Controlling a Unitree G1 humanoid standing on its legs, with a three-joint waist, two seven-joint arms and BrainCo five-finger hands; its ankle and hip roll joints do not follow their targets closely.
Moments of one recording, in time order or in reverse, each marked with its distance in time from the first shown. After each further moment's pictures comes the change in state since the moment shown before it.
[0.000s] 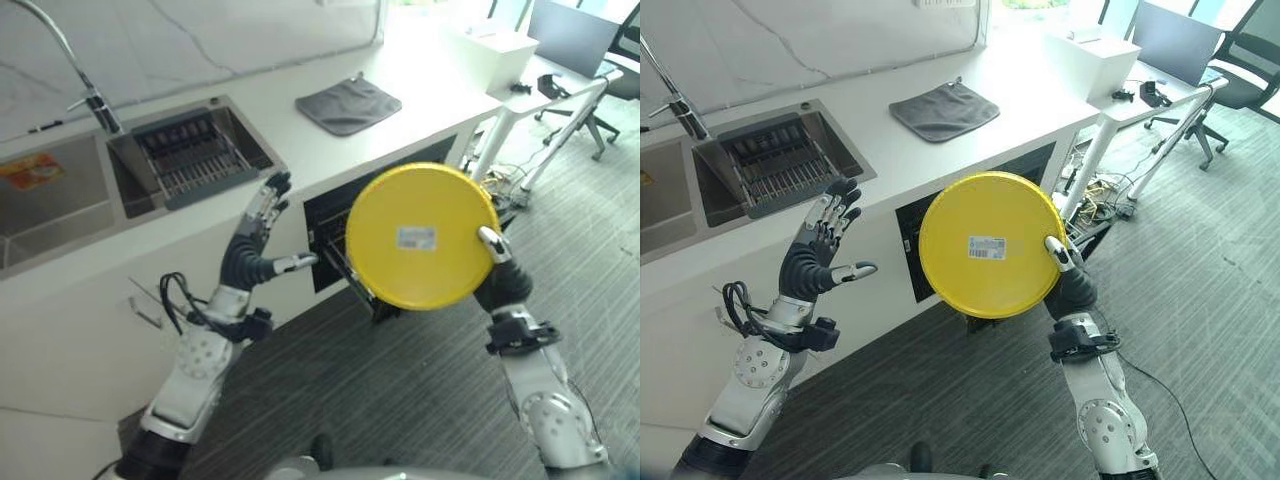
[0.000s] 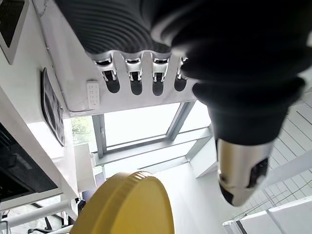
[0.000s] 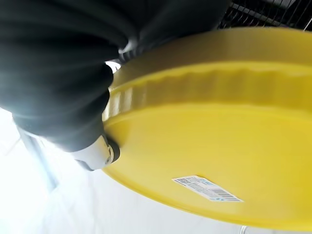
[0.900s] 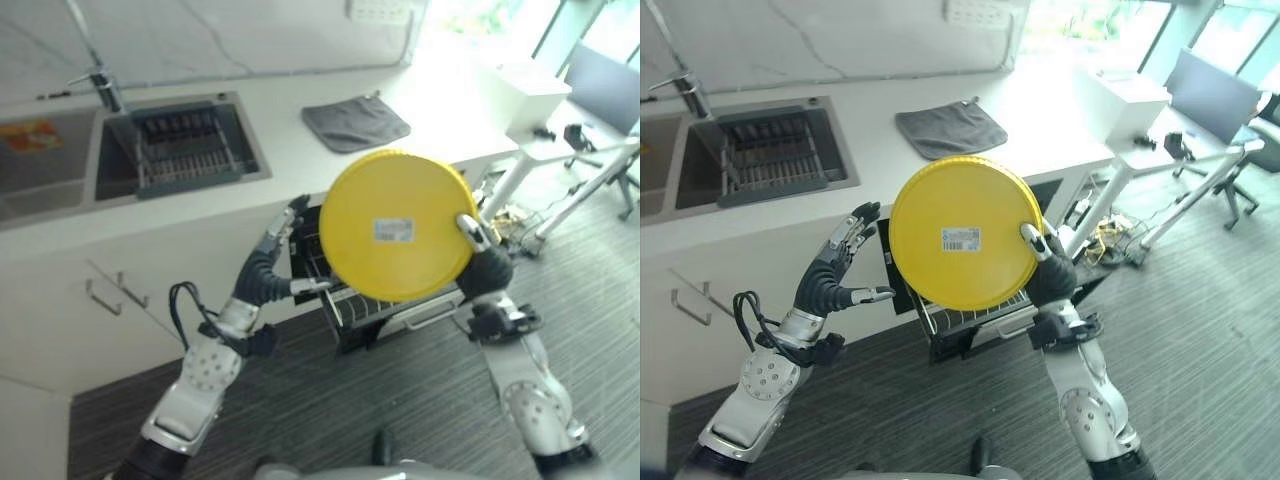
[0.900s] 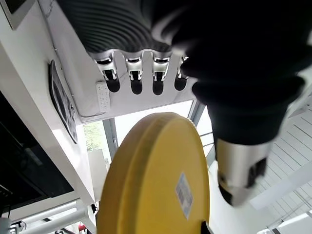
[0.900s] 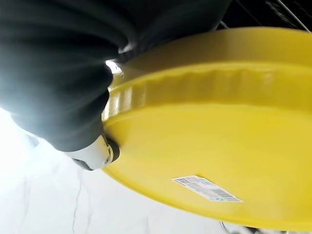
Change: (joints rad) left arm 0.034 -0.028 -0.060 0.057 0.068 0.008 0.010; right arm -0.086 -0.052 0.101 0.015 -0.156 -0.072 -0.054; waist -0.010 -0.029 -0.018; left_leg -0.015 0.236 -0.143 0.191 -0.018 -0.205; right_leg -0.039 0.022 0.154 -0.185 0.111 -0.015
